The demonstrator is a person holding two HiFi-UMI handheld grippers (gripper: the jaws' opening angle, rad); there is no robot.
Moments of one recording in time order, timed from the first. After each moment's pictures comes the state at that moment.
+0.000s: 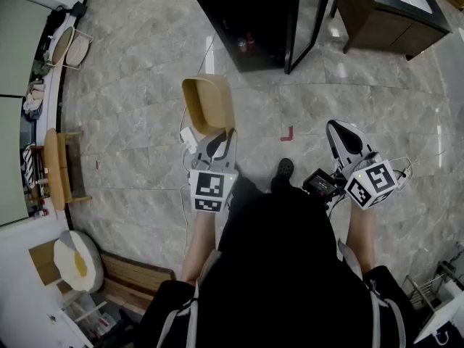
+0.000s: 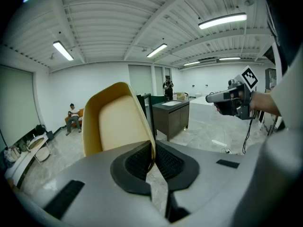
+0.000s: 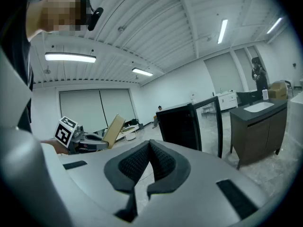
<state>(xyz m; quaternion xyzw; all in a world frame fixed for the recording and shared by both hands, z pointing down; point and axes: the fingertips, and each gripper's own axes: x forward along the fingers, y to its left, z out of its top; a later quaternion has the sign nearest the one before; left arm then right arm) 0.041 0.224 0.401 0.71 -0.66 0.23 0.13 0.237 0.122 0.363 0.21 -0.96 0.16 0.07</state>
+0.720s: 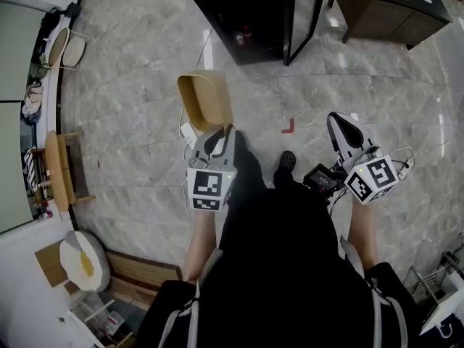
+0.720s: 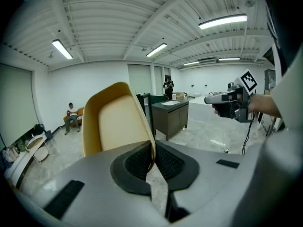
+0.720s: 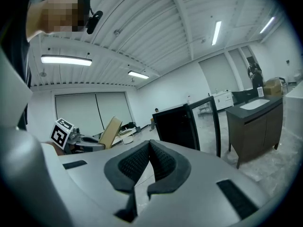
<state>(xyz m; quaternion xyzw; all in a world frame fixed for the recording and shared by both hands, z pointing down) 0.040 0.221 0.397 0.71 -0.65 0.23 0.13 0.238 0.114 0.365 0.24 -0.95 0.18 0.05</state>
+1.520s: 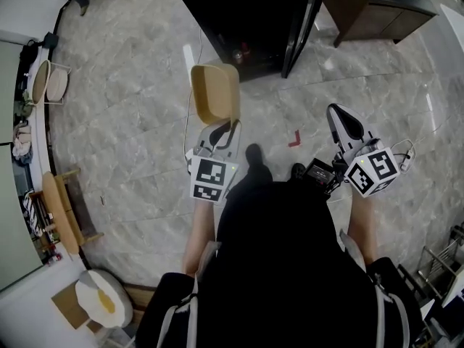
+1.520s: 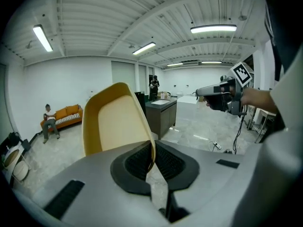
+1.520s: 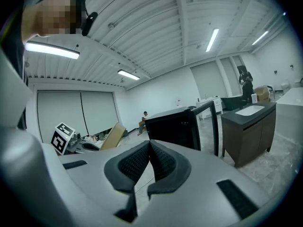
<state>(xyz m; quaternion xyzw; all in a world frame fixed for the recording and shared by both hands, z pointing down) -0.097 0.131 0.412 0.79 -0.55 0.24 0.13 0.096 0.054 0.346 0.32 -0.93 0.16 0.05</state>
